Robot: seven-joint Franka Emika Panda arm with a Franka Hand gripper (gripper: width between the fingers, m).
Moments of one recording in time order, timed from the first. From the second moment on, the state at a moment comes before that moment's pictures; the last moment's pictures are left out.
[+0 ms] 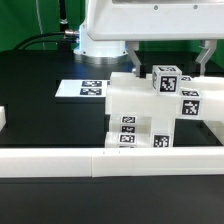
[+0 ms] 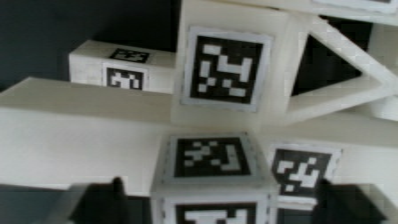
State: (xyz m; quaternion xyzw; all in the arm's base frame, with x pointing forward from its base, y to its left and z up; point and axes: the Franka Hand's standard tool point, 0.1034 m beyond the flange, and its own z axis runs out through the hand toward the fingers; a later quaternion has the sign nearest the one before) arm 0.641 0.034 0.118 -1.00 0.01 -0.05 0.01
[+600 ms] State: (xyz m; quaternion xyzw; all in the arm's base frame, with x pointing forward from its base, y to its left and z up) arm 0.641 0.029 0.118 -1.00 0.05 -0.05 0.01
